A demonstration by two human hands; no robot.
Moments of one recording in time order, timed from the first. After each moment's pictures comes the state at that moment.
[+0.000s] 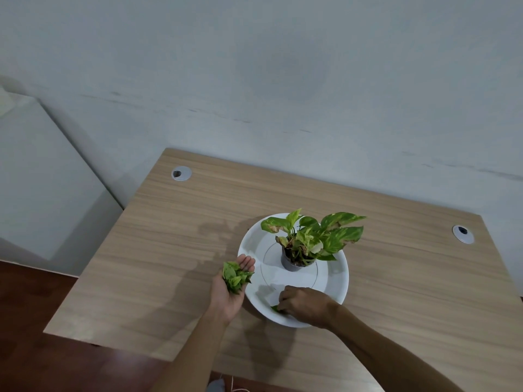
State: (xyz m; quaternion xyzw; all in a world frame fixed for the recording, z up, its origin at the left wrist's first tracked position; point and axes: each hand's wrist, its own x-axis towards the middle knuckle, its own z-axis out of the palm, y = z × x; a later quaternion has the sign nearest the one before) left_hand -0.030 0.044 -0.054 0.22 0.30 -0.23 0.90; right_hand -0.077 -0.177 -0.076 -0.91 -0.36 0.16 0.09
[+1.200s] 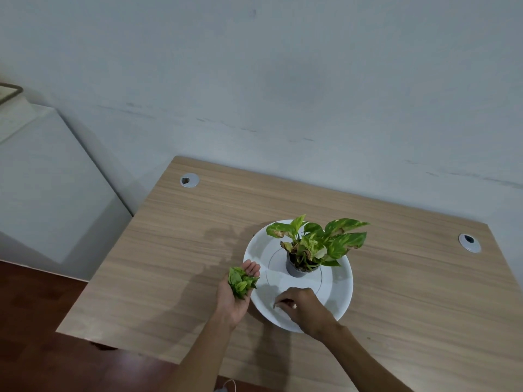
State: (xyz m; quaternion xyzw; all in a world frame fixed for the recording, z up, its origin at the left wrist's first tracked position) left_hand -0.034 0.044 -0.047 0.22 0.31 -0.22 0.90; right_hand -0.091 -0.144 -0.050 -0.93 -0.07 0.12 0.33
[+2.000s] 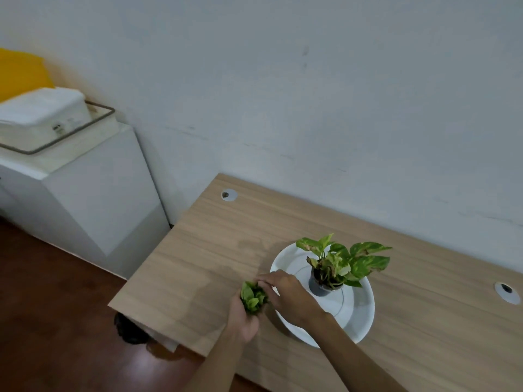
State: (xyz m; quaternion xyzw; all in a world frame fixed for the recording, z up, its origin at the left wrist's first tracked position) left_hand -0.075 0.071 -0.022 0.21 0.32 -0.15 0.91; right_hand -0.063 -0.054 0.034 -0.92 -0.23 0.05 0.32
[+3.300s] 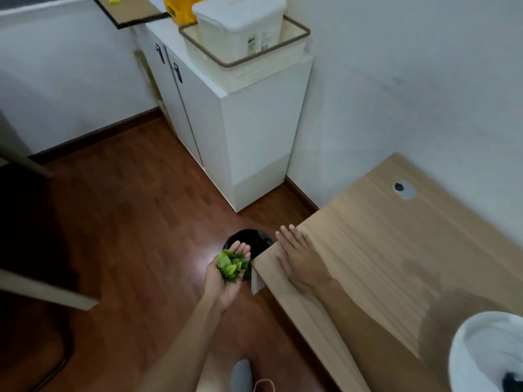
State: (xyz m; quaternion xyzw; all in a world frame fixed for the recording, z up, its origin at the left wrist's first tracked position) left_hand -0.090 0.437 -0.109 0.08 0.38 0.14 0.91; right_hand 0.039 0.272 -0.119 -0.89 -0.45 0.09 0.08
